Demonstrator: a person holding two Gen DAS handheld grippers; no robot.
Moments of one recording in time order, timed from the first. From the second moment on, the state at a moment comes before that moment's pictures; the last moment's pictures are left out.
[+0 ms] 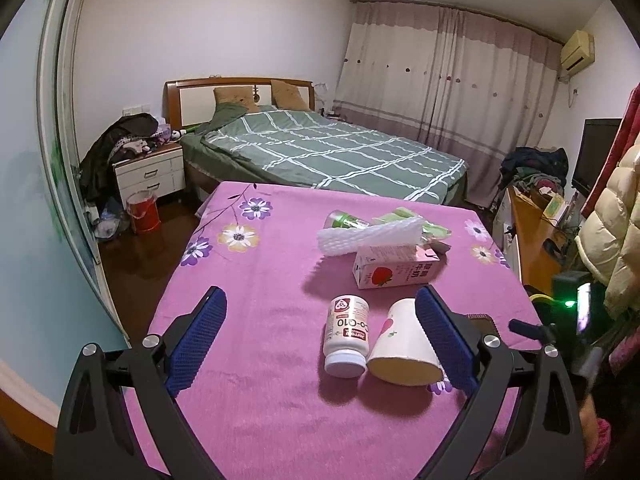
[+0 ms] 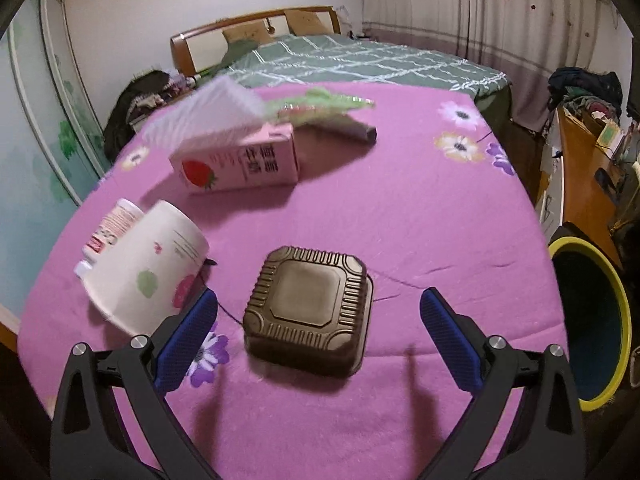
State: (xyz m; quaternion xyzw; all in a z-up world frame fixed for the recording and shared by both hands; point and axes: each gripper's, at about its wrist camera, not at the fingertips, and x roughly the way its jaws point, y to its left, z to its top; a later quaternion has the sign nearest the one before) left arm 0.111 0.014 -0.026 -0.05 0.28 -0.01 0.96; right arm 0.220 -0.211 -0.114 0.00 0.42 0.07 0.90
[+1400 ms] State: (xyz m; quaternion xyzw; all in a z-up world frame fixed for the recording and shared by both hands) left arm 0.146 -0.047 -0.049 -0.02 0.32 -0.06 0.94; right arm 0.203 -0.449 -0.113 0.10 0.39 -0.19 0.90
